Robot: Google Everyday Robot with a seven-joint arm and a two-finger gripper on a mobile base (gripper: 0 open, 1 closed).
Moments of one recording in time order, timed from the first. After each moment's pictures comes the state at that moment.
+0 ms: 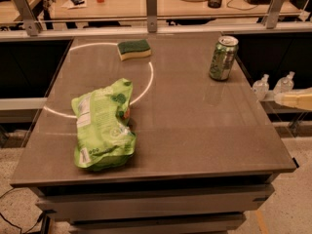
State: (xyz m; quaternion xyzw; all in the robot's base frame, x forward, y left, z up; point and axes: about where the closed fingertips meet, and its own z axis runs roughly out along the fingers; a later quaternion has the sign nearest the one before) arm 0.561 -0.392 0.881 -0.22 0.77 0.10 0.60
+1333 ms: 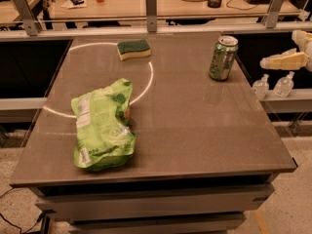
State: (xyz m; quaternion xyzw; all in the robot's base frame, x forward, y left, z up) arm 0.678 -0.360 0.914 -0.30 0.72 0.19 0.60
